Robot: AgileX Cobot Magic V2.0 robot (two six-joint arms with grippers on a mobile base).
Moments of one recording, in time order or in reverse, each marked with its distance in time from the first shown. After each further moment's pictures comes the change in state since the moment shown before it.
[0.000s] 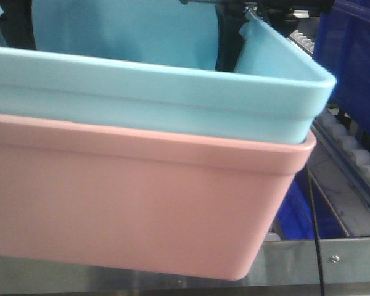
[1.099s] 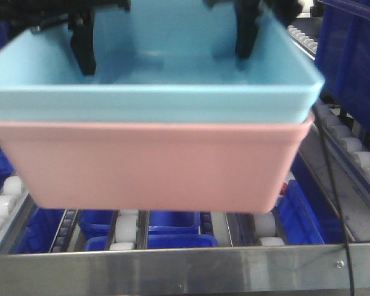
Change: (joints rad) left arm 0.048 0.237 -0.110 0.014 -0.242 0.014; right arm -0.088 0.173 -0.226 -0.112 -0.016 -0.126
